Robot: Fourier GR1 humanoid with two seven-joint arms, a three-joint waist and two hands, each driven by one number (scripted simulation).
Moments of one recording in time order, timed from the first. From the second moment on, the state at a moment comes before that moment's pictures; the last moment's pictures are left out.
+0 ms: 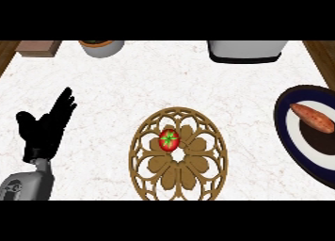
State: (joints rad) left arm -0.14 0.19 0.10 -1.43 0.00 -0.01 0.17; right arm -0.19 -0.48 -0.68 -1.26 -0.07 0.16 -0.17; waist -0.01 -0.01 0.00
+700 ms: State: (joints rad) left arm -0.14 0.20 0.13 -1.45 0.02 -0.05 0.18; right arm -0.09 -0.57 -0.78 -1.06 -0.29 0.42 -0.26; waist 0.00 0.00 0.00
